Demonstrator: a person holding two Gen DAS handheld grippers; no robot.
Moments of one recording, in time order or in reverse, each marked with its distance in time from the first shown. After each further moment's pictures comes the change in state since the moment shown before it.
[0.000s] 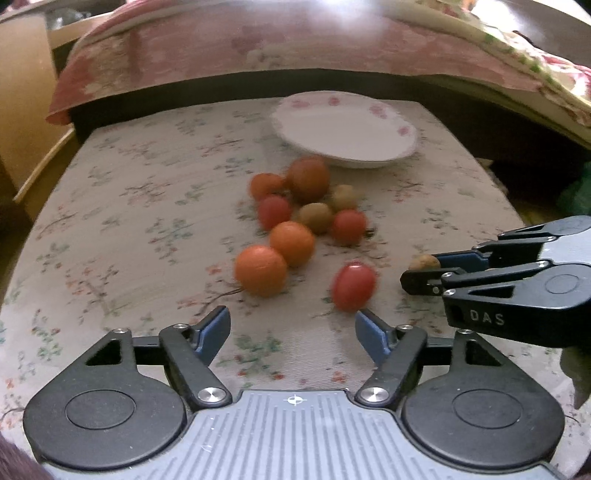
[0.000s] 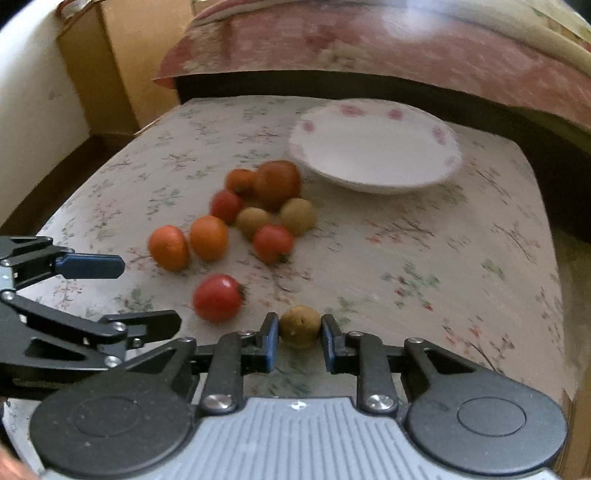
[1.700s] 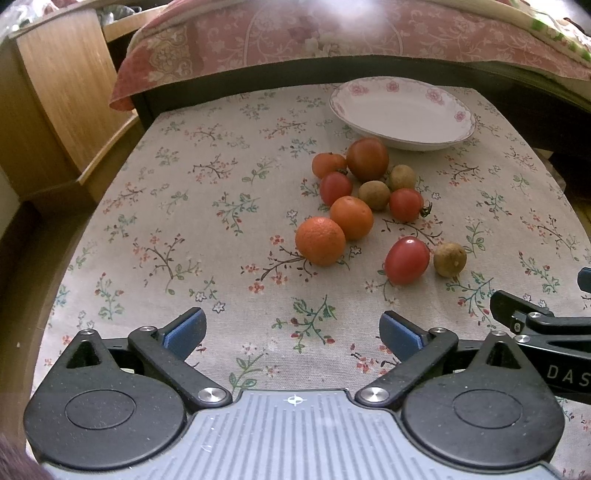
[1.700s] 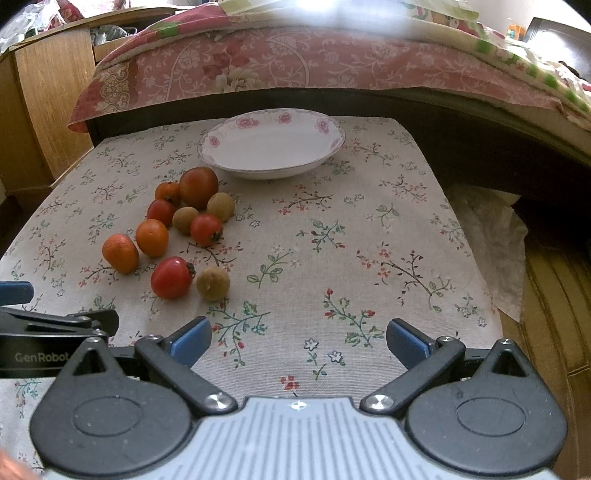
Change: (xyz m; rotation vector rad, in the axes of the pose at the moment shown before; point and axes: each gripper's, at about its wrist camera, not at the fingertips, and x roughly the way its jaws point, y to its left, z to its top) left arm -0.012 -0.002 -0.011 -0.051 0.051 0.241; right arm -0.043 0.021 -0.041 0.223 -0.089 -0.295
